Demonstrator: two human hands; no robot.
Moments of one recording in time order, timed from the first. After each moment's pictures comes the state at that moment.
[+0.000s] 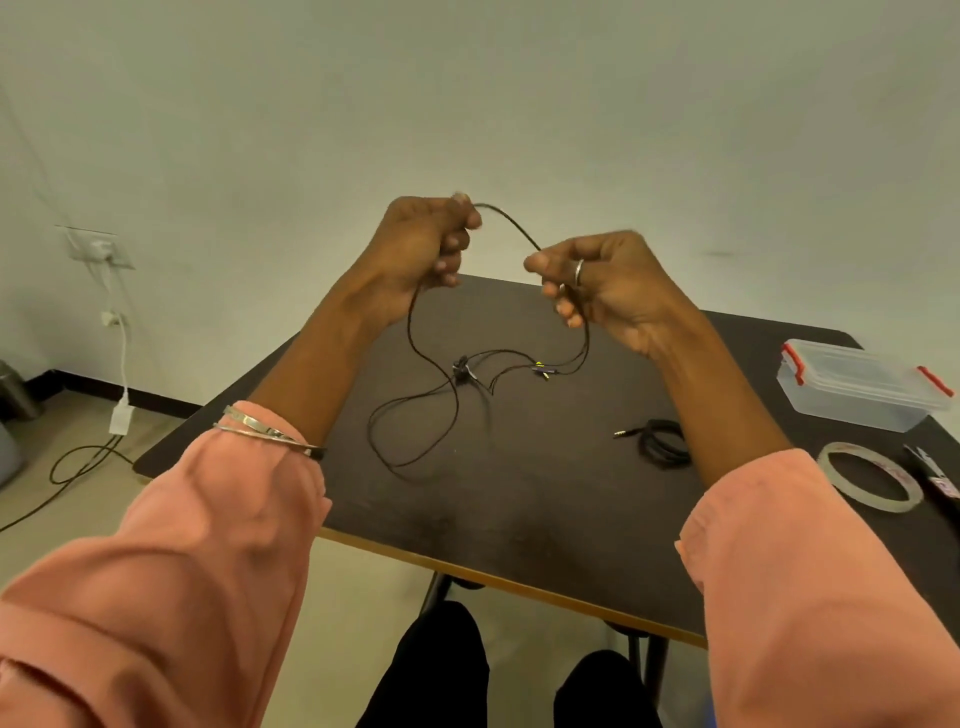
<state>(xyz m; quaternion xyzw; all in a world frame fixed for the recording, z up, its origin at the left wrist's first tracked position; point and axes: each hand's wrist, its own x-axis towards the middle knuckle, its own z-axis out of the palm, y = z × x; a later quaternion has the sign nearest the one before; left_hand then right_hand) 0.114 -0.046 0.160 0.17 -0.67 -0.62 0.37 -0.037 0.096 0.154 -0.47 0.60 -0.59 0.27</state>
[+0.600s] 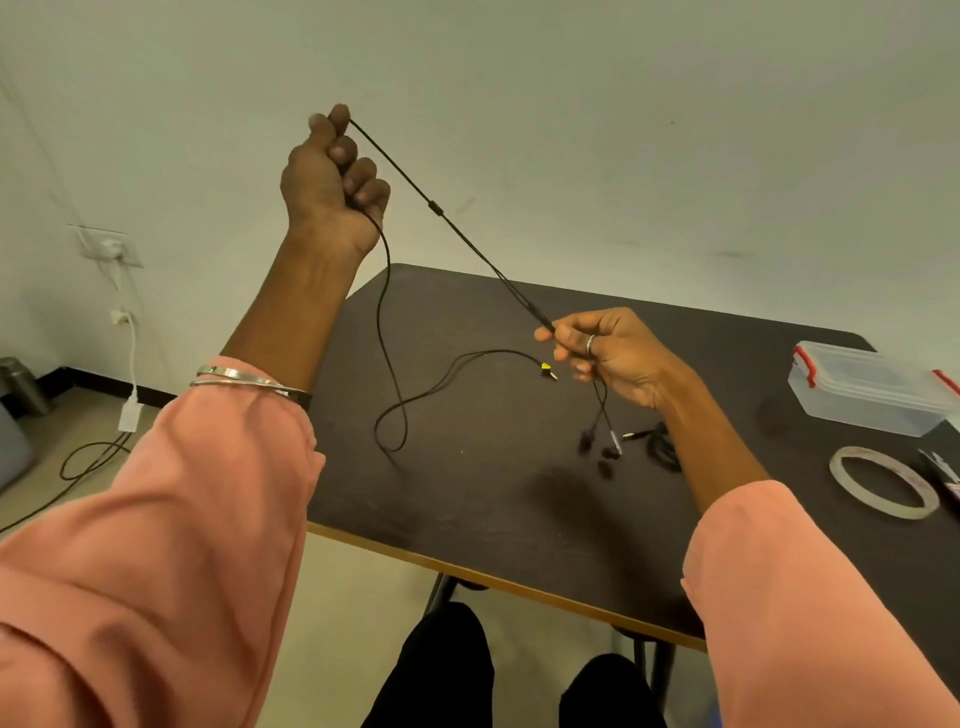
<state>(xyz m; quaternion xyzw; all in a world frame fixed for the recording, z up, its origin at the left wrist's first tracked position) 0.137 -0.098 0.190 0.07 -0.29 -0.79 0.54 -0.069 0.094 0.087 -0.47 0.60 -0.54 0.35</state>
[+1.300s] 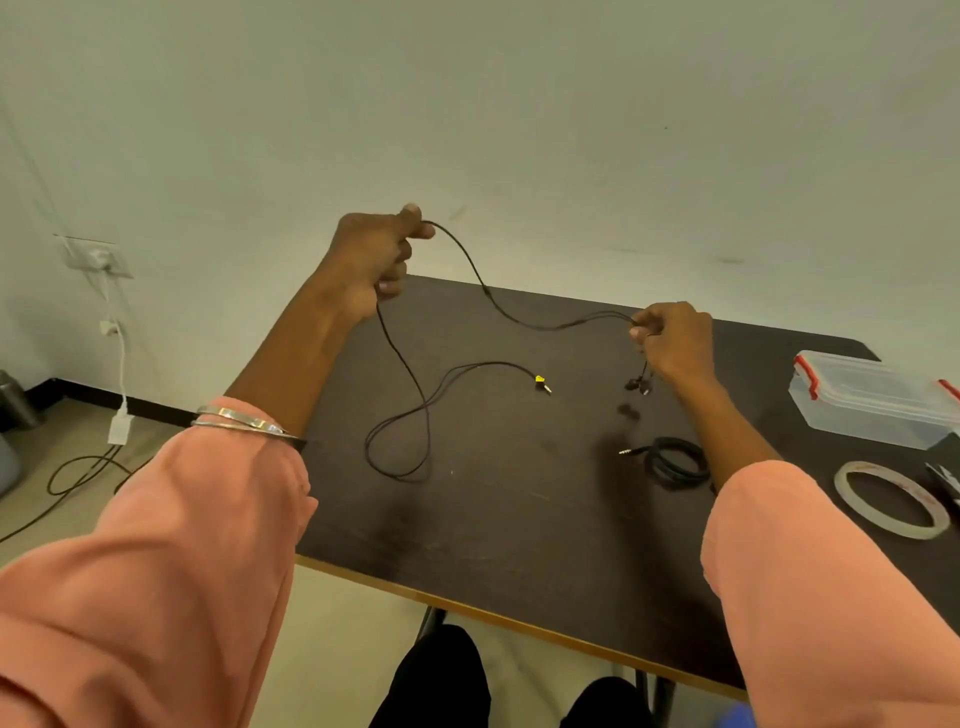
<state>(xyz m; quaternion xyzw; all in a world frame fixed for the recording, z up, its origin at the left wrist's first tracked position) 0.110 -0.097 0.155 0.32 -0.62 -0.59 0.40 -0.155 0.087 0.072 -0.37 0.83 -0.41 -0.06</state>
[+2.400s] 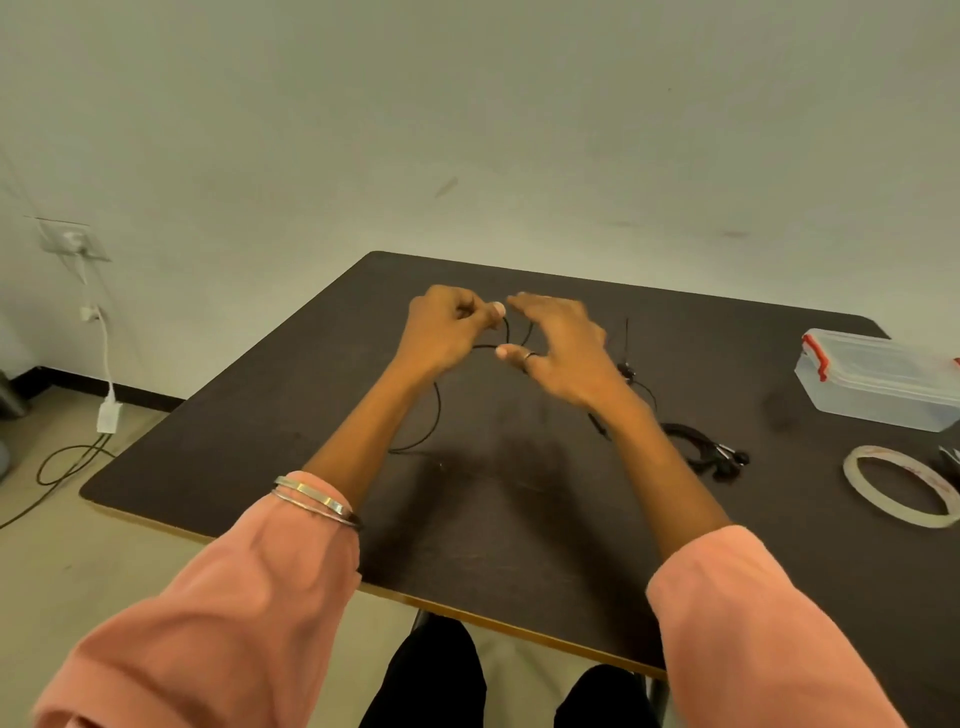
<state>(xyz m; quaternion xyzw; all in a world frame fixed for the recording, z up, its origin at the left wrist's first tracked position) 0.057 -0.060 0.064 0.26 -0.81 -0.40 0.35 -0.058 0.056 0.066 -0.55 0.79 -0.27 -0.02</state>
